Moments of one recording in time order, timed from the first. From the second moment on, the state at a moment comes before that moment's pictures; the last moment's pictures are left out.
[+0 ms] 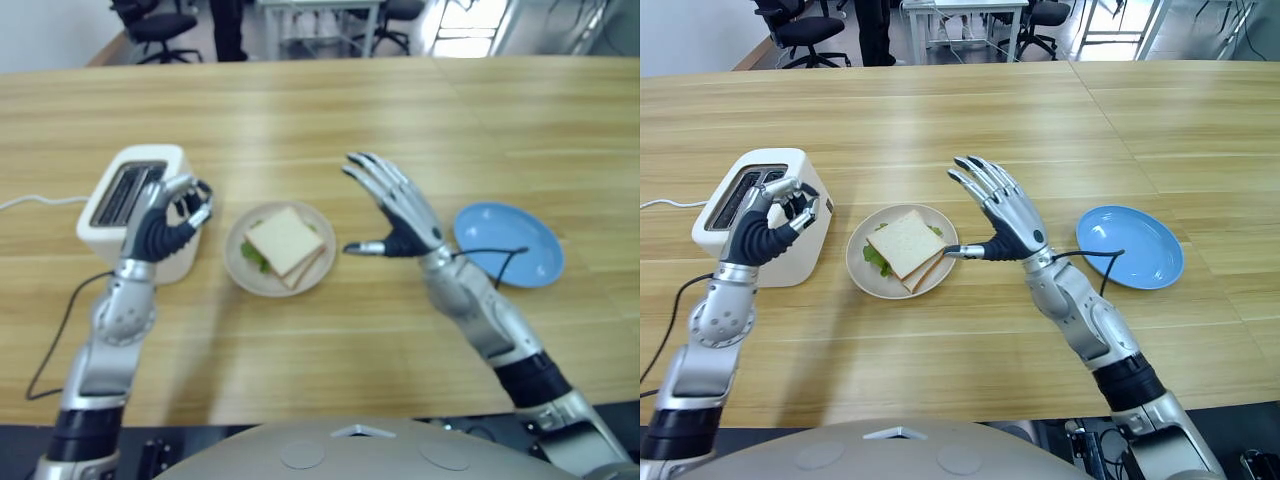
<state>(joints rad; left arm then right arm) 0.16 0.52 0.15 -0.39 0.31 -0.27 0.00 -0.09 -0.52 0.26 -0.13 -0.64 -0.36 -0.19</state>
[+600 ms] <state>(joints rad) 0.21 0.59 -0.10 -0.17 0.45 0.19 -0.37 0.02 -0.53 0.20 -0.15 -0.61 -0.25 0.04</state>
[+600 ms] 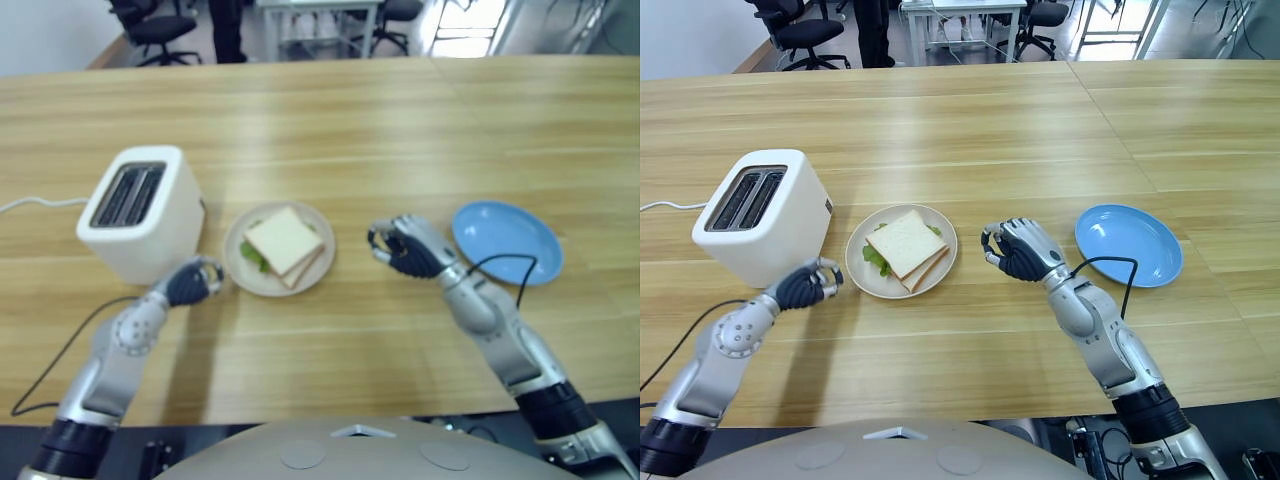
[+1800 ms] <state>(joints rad) -0.34 0.30 -0.28 0.53 0.43 0.01 -0.30 -0.49 -0.28 0.52 0.75 -0.78 -0.30 0.00</state>
